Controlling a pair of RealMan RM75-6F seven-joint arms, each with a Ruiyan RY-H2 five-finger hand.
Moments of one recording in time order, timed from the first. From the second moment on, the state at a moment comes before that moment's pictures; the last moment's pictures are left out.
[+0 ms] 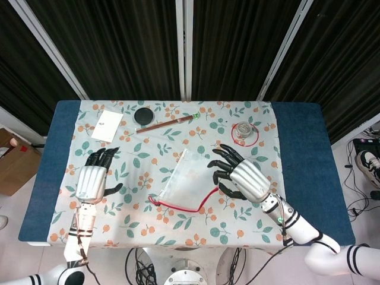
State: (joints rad) left arm -0.36 -1.55 -0.22 -1.68 1.35 1.39 0.45; right arm 0.68 -1.27 0.04 -1.69 -1.68 1.27 0.12
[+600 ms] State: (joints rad) left arm -0.33 -1.39 -0.21 -1.50 1.31 1.32 0.17; right arm 0.60 -1.08 -0.04 -1.76 -1.46 1.03 0.20
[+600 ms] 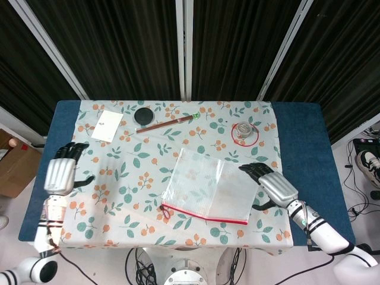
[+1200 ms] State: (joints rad) left arm -0.03 -1.25 -0.04 -1.59 1.37 1.60 0.07; right arm 0.18 -1.14 -0.04 -1.51 -1.46 1.54 0.28
